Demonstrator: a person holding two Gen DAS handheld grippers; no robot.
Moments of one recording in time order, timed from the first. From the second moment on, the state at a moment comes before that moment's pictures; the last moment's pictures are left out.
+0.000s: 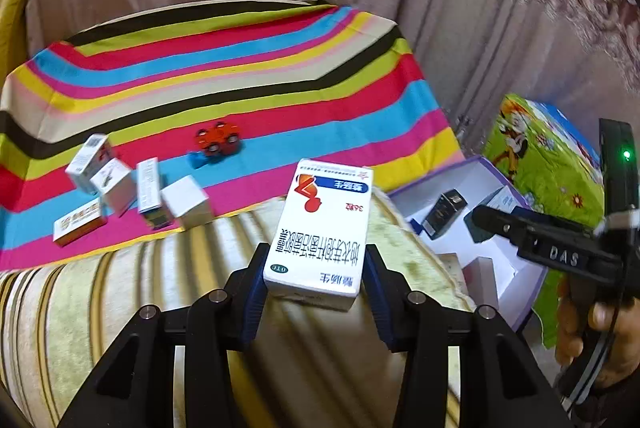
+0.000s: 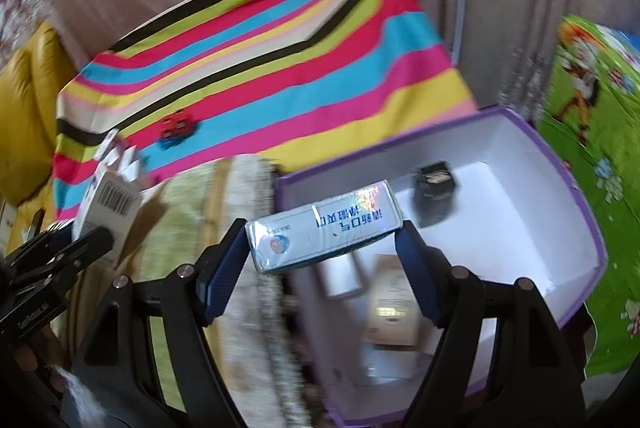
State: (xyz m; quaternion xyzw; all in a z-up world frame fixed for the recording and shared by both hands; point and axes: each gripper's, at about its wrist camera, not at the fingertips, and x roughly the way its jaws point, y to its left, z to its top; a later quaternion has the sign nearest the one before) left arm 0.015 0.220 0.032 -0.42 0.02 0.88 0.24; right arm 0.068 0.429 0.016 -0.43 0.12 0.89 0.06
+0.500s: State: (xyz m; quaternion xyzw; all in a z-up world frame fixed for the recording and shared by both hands) left arm 0.024 0.297 0.029 -0.42 0.07 0.85 0.32; right arm 0.097 0.515 0.007 -0.42 0.16 0.88 0.16
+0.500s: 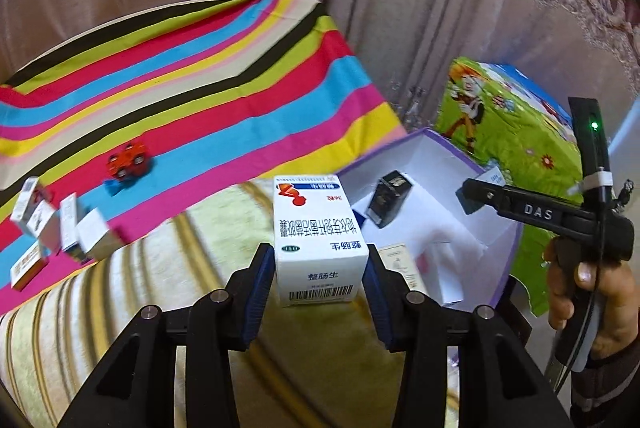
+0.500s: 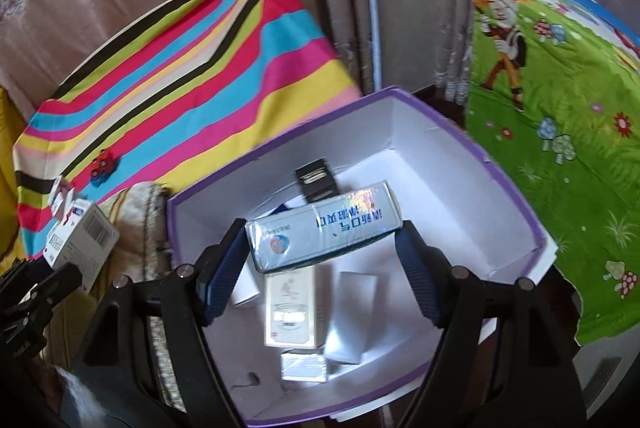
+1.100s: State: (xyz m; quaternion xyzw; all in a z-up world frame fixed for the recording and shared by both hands) left arm 0.023 0.316 0.031 -0.42 0.07 0.84 0.32; right arm 0.103 0.542 0.013 -0.42 0.18 0.87 0.20
